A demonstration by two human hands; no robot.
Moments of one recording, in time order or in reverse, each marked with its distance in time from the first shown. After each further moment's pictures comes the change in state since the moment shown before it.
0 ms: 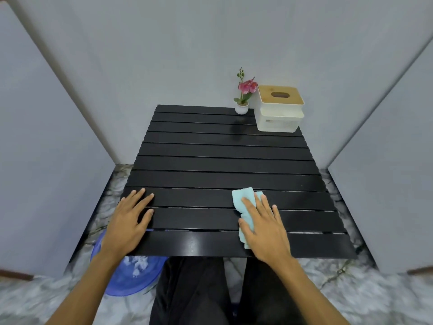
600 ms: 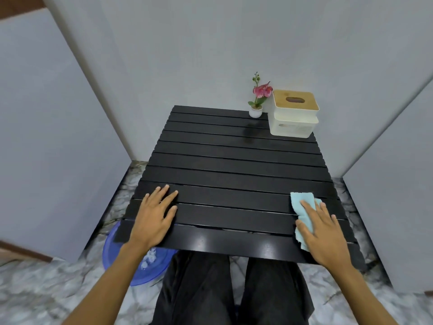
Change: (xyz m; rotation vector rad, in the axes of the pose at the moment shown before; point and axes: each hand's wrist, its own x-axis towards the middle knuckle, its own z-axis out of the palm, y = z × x) left_hand -0.004 0.033 0.015 0.035 -0.037 -0.013; right_hand -0.013 0.102 -0.042 0.058 0.034 0.166
